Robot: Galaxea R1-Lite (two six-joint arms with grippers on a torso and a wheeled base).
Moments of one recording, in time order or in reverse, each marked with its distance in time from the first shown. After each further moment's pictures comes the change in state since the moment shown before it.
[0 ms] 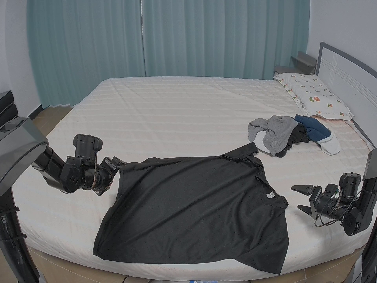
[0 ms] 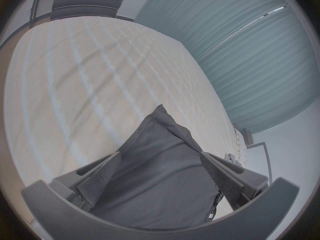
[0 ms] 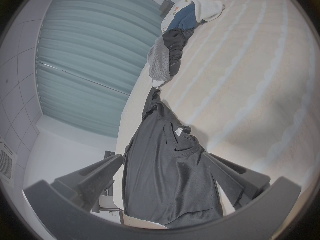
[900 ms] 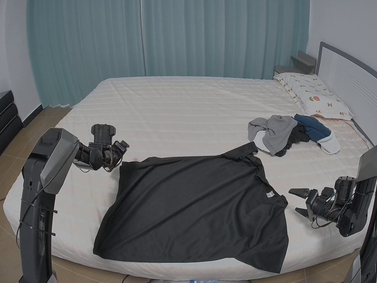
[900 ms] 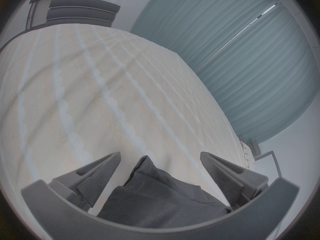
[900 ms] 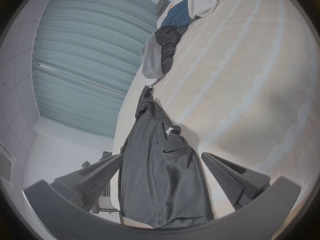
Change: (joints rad) left arm 0.072 0.473 -0.767 0.190 0.058 0.096; right arm -0.010 0.113 -0.027 -0.067 -0.002 0.000
